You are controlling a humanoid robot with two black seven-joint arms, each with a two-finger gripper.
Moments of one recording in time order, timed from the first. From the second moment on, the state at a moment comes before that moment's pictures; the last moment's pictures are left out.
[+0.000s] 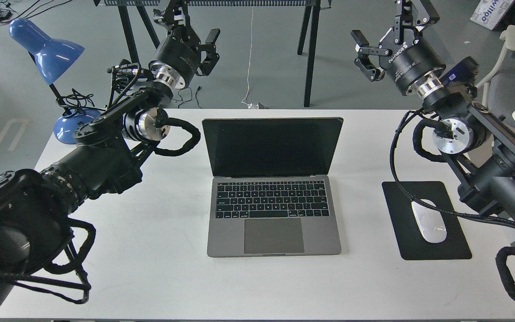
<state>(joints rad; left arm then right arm) -1.08 0.03 -0.56 -0.47 0.08 -0.22 -0.49 0.81 -0.32 0.91 0.93 -0.38 0.28 0.28</state>
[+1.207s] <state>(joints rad) -1.08 0.02 -0.55 -0.47 0.08 -0.18 -0.49 1.24 -0.01 0.07 0.34 -0.43 0.20 0.27</state>
